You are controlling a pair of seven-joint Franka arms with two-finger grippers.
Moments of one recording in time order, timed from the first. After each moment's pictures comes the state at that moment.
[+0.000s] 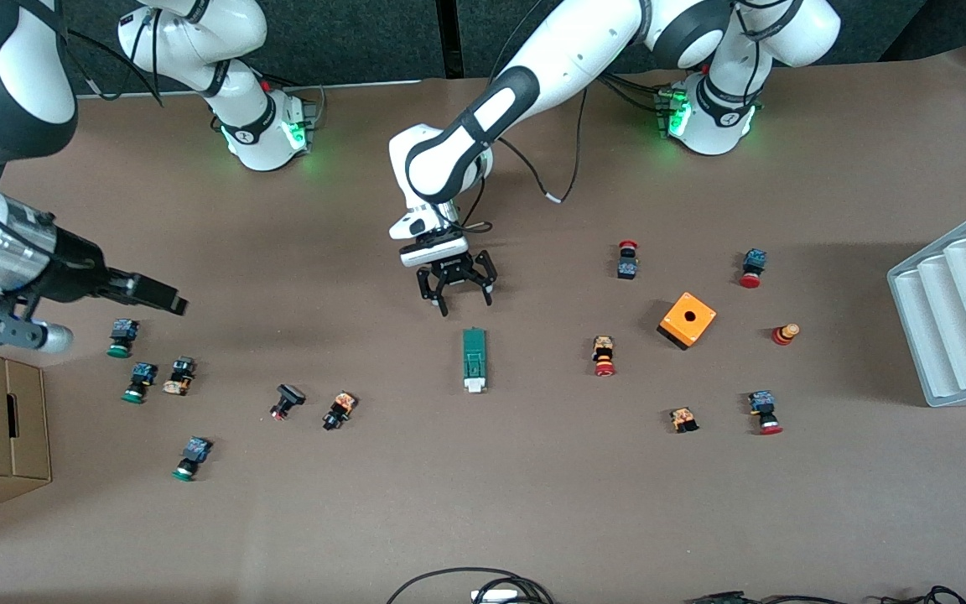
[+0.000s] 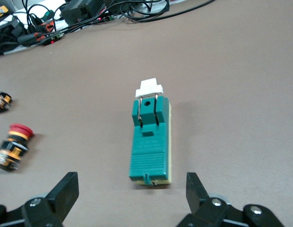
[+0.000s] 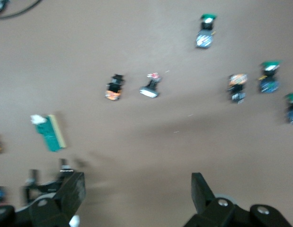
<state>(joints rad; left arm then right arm) -0.99 0.82 -0.18 -1.50 1.17 1.99 -1.77 0.23 0.07 -0.19 -1.61 0.15 1.64 0.24</state>
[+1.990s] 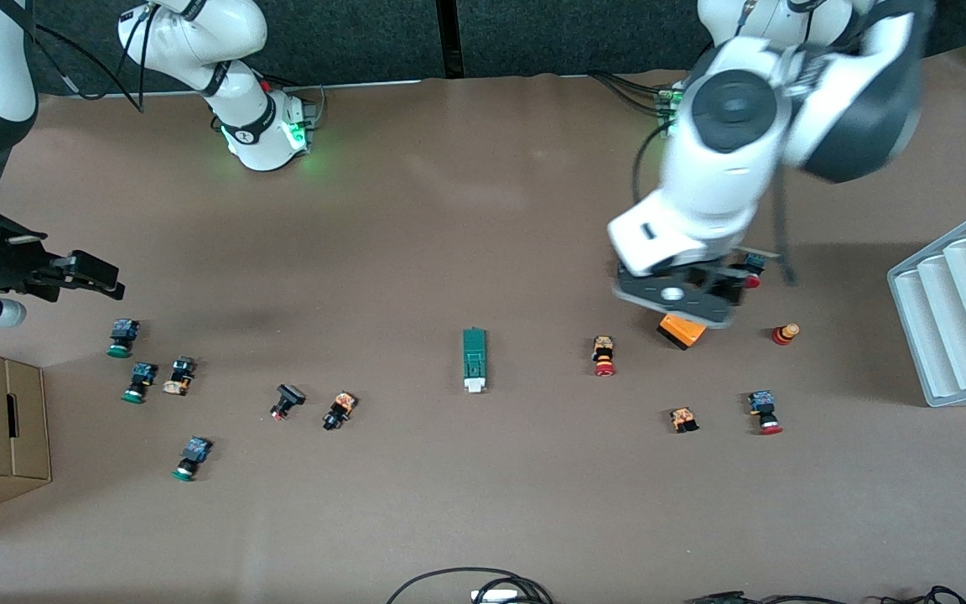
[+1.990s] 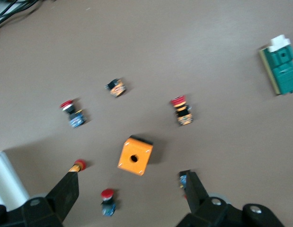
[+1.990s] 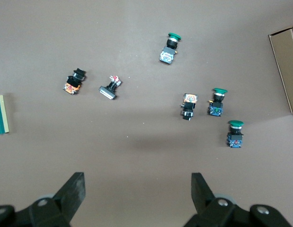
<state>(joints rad) -0.31 0.21 -0.16 -1.49 0.18 1.65 -0.08 0.15 0.02 -0.18 -1.66 0.05 1.65 -0.01</state>
